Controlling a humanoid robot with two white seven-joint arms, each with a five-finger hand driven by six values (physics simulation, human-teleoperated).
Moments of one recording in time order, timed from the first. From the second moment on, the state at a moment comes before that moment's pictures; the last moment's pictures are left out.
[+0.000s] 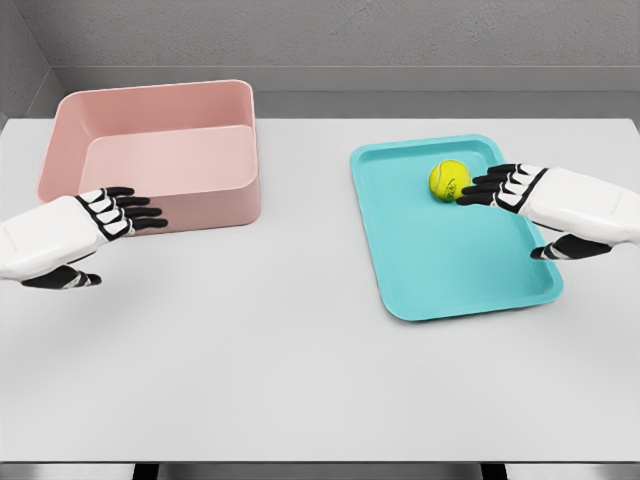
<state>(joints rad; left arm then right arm) -0.04 1.03 -0.15 -1.78 -0.42 -0.61 -0.21 -0.24 -0.95 0.17 -1.75 0.22 -0.61 0.54</state>
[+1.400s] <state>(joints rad) -0.04 1.03 -0.18 -1.78 -0.43 -0.61 -0.21 -0.93 -0.64 0.79 -1.07 0.28 -0.61 0.61</state>
